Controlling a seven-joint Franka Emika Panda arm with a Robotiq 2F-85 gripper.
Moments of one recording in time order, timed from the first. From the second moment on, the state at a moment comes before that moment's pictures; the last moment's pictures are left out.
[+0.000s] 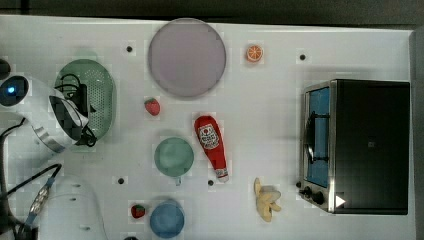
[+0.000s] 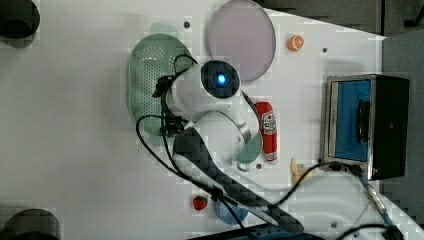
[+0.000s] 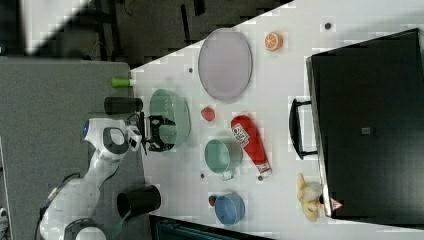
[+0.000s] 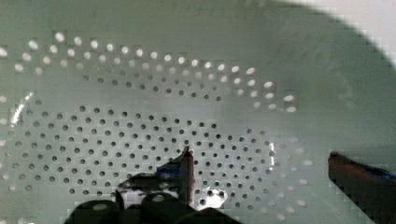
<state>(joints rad) 0.57 0.78 0.08 -1.60 -0.03 0.66 1.30</state>
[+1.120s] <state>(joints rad) 0.73 0.53 0.09 -2.03 0.04 0.85 1.34</state>
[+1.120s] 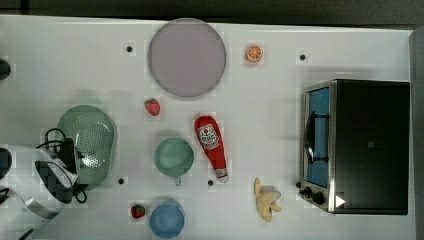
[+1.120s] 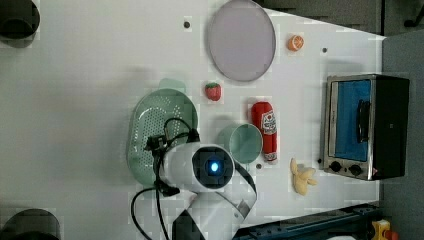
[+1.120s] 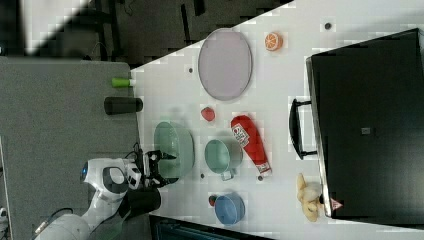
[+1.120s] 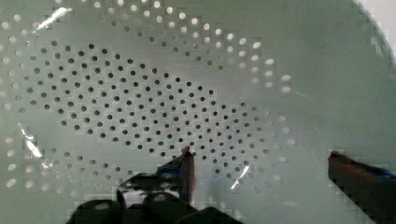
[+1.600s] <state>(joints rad) 0.81 0.45 0.09 -2.18 0.13 0.90 1.35</state>
